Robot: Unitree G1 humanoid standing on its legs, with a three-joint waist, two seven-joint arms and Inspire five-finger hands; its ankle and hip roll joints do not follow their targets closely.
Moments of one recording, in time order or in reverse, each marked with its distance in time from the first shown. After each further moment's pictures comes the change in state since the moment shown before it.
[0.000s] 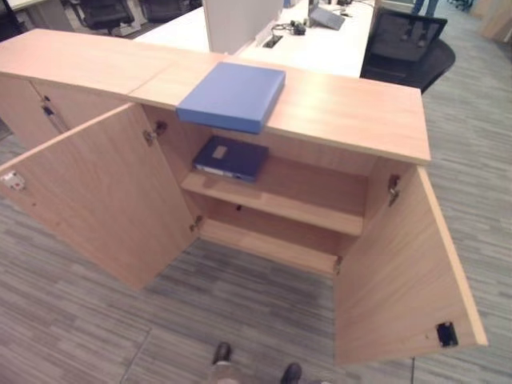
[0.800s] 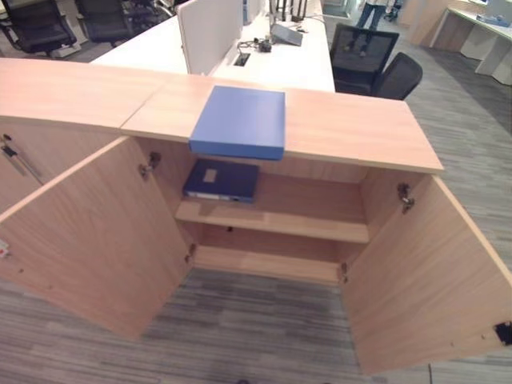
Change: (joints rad) left arm 0.032 0.004 0.004 -0.011 0.040 -0.005 0.006; right arm 0.092 0.016 -0.030 0.003 -0.042 0.036 0.003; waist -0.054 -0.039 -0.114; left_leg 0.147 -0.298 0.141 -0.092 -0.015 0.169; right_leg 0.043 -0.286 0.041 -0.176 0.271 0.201
